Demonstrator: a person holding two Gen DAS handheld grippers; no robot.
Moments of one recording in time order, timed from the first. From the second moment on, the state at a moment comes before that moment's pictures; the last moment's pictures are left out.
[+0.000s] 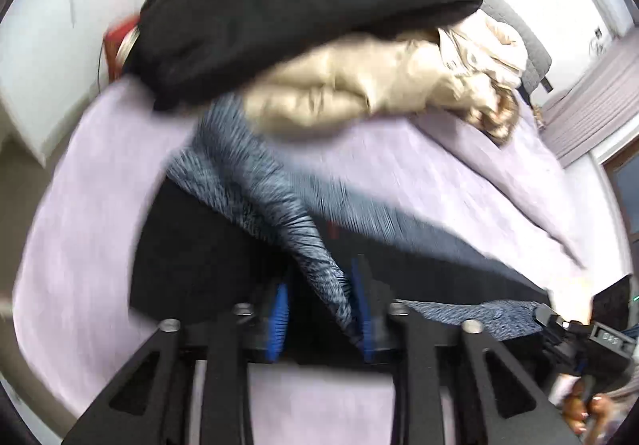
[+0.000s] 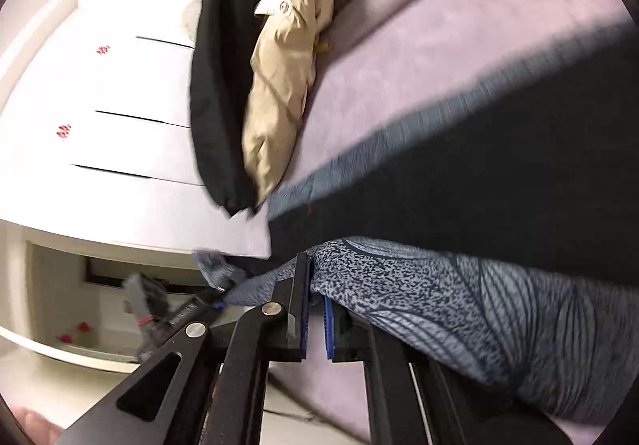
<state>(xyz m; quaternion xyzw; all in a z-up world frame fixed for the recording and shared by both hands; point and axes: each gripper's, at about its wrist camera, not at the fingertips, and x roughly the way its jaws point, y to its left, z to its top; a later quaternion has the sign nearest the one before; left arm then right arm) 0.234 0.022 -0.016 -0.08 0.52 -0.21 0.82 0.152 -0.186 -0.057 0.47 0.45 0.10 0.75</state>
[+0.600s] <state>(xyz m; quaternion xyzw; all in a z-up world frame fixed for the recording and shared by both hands) 0.242 -0.006 -0.041 0.09 0.53 -0.20 0.82 0.195 -0.192 -0.047 0.42 0.48 0.05 0.77</state>
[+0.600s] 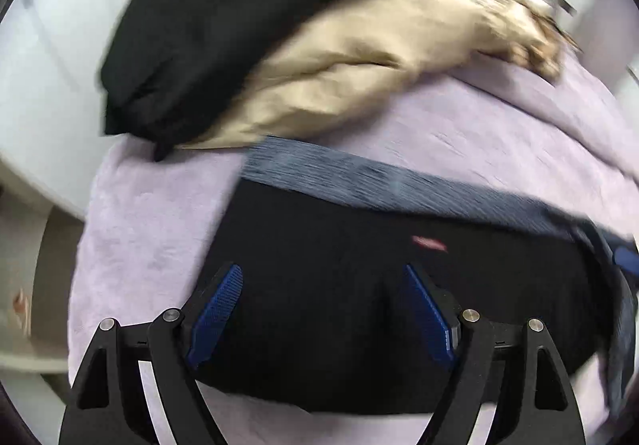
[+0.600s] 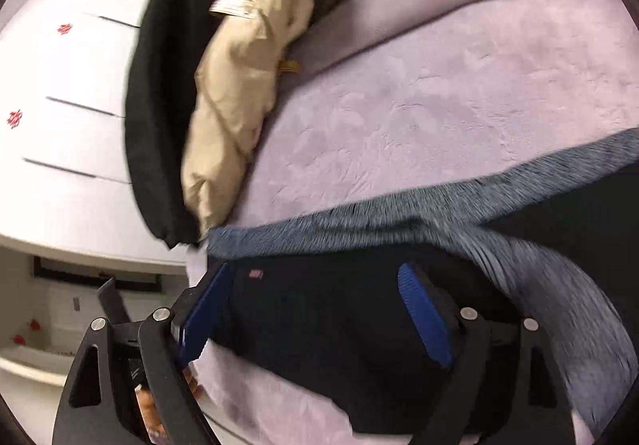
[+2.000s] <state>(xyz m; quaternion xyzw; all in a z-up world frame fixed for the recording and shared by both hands) 0.103 -0.360 -0.012 0.04 0.58 -0.31 0.75 -0.043 -0.614 -0.107 0.62 0.36 -0.02 0.69</state>
